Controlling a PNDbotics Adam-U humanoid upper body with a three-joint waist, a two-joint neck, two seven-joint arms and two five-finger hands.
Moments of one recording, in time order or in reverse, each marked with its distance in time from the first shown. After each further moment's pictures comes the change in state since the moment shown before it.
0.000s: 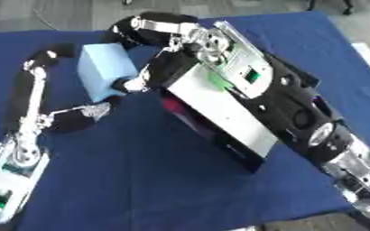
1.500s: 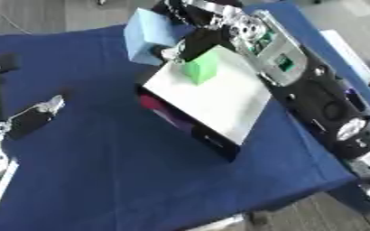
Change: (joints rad) left arm 0.077 0.122 0.066 0.019 0.073 0.084 0.099; right arm 0.125 -0.101 -0.147 0.062 -0.017 0.032 -0.159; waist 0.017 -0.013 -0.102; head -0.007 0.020
